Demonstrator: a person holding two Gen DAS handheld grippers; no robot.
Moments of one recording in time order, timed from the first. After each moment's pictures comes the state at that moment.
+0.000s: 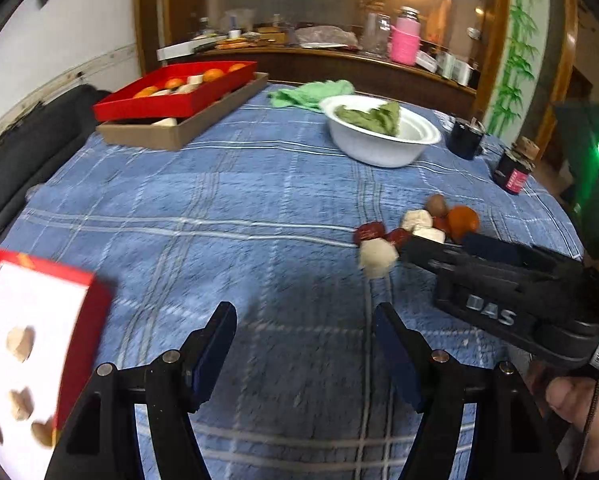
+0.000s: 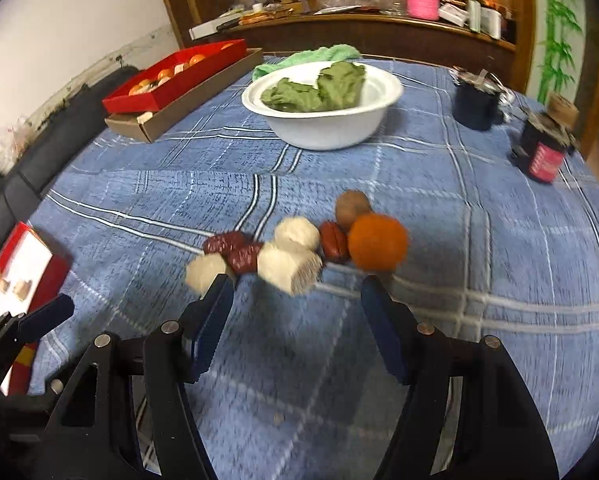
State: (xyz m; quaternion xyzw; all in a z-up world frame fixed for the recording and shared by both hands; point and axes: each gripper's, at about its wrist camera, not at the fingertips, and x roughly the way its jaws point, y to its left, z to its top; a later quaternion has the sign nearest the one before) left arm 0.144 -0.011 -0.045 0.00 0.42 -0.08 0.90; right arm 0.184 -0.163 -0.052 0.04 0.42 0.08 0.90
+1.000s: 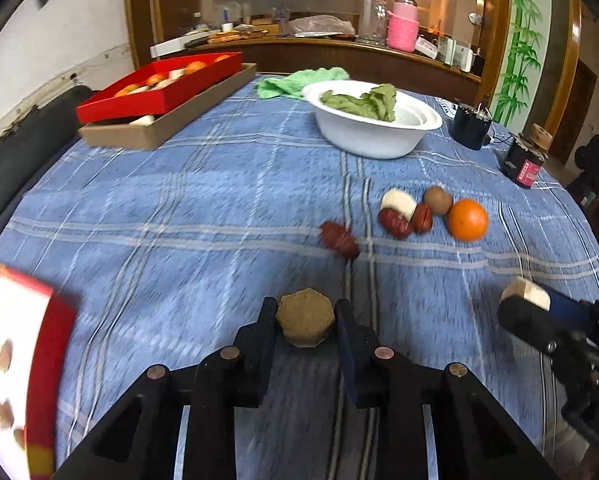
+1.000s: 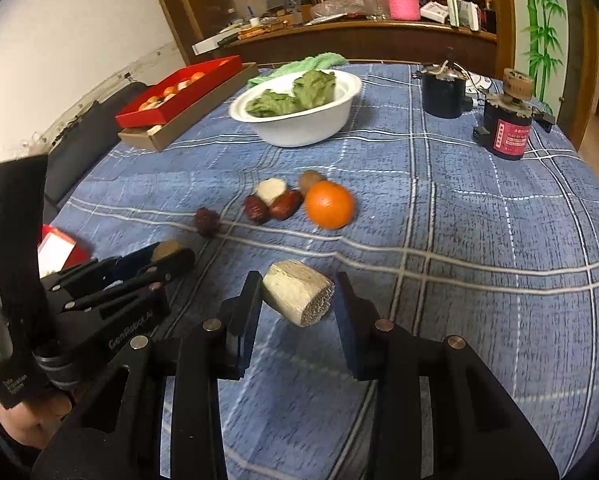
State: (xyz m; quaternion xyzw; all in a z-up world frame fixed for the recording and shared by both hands) left arm 0.159 -0.035 -0.061 0.01 0.43 -0.05 0.90; right arm 0.130 -0.206 -0.042 0.08 0.40 0.10 0.91
